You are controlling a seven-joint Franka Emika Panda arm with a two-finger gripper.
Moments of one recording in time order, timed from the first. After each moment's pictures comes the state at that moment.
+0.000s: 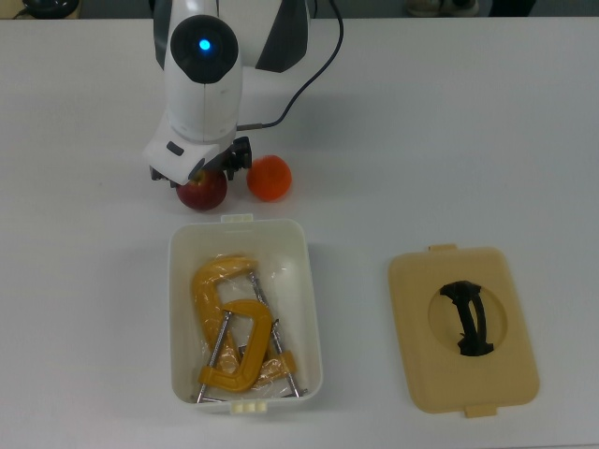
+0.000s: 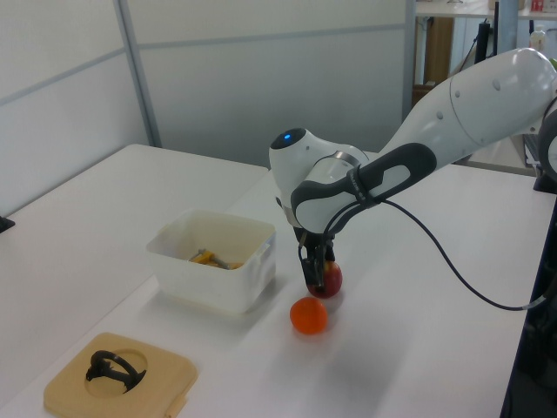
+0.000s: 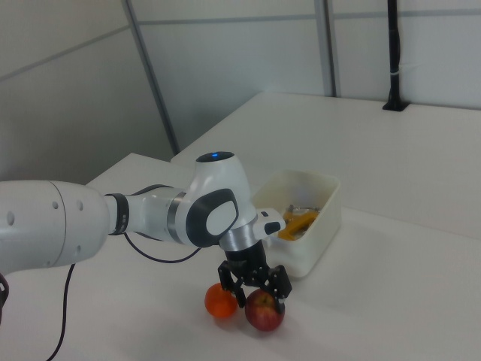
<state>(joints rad) -0.03 0.32 -0.01 -1.87 -0.19 2.09 -0.16</state>
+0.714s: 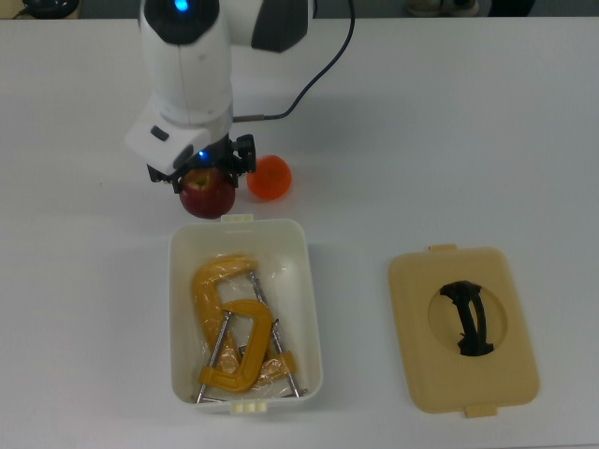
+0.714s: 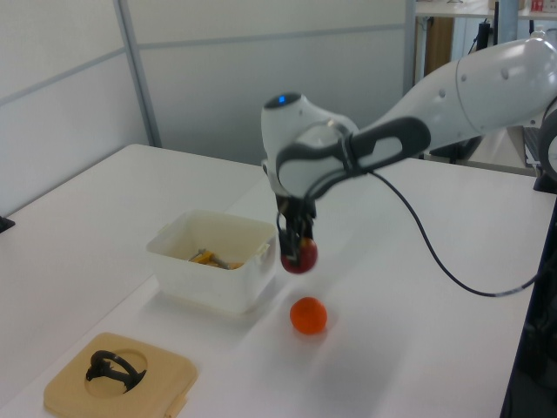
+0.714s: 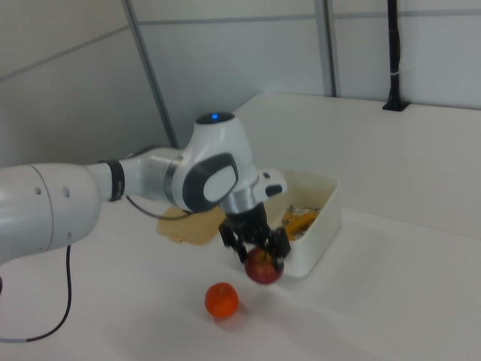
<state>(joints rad) -0.03 0.31 -0.01 -1.69 -0.06 2.03 -0.16</state>
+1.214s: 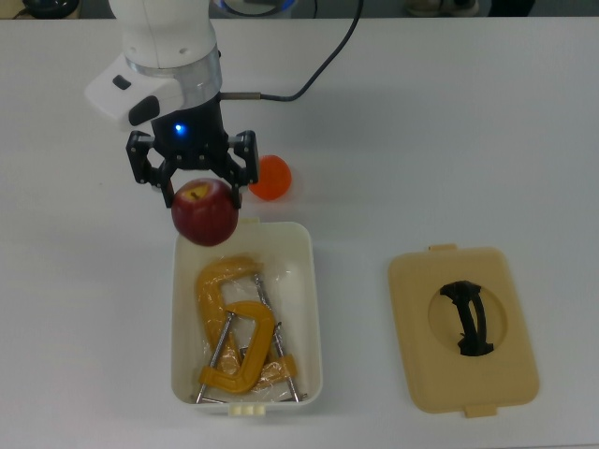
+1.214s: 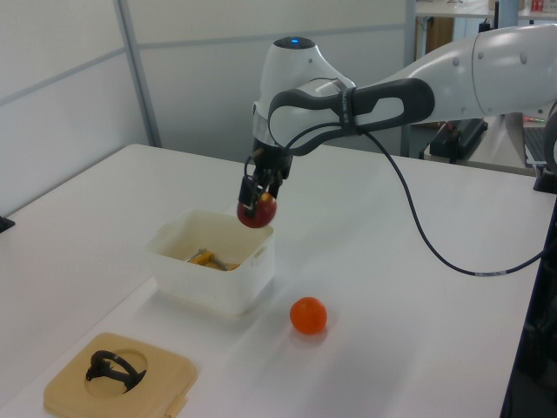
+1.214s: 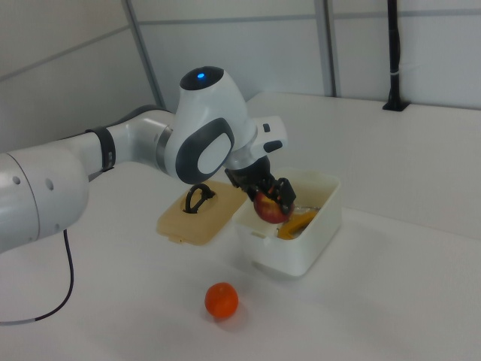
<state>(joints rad) -0.04 0.30 -0.01 -1.57 0.06 2.20 -0.03</state>
